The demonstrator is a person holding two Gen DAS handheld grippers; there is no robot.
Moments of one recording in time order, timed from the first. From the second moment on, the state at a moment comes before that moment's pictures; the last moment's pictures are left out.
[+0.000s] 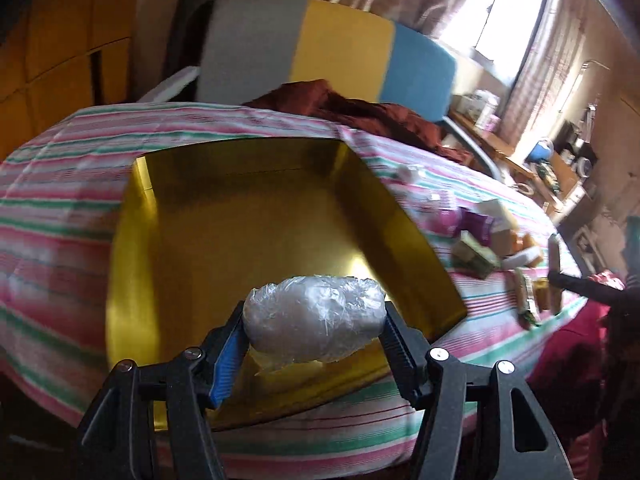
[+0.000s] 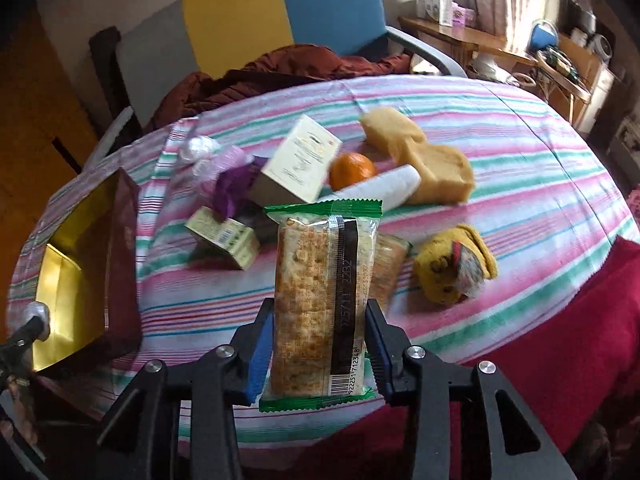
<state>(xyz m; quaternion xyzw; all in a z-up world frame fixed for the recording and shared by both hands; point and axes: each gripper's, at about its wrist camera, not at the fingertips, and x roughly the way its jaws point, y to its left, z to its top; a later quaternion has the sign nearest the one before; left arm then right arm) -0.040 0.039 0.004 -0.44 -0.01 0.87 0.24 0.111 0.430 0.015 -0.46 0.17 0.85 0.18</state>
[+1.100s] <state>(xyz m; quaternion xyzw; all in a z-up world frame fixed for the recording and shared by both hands) -0.027 -0.040 0.002 -0.43 -0.02 0.90 0.08 -0.009 0.137 0.004 -0.43 -0.06 0.90 -0.08</state>
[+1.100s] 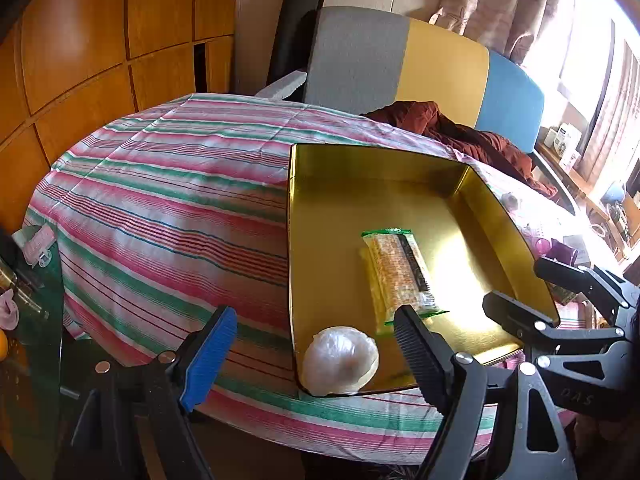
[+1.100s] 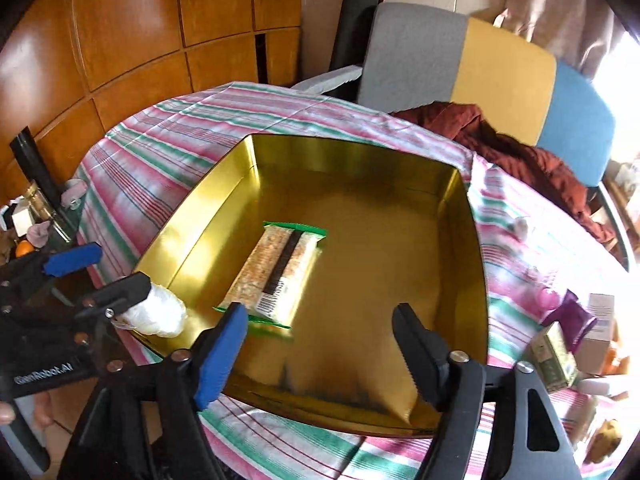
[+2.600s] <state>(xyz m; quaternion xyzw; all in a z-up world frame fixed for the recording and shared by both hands) -0.078 0.203 0.061 -0.40 0.10 0.85 0.32 0.027 0.486 0.058 -0.35 0.06 0.90 0.23</state>
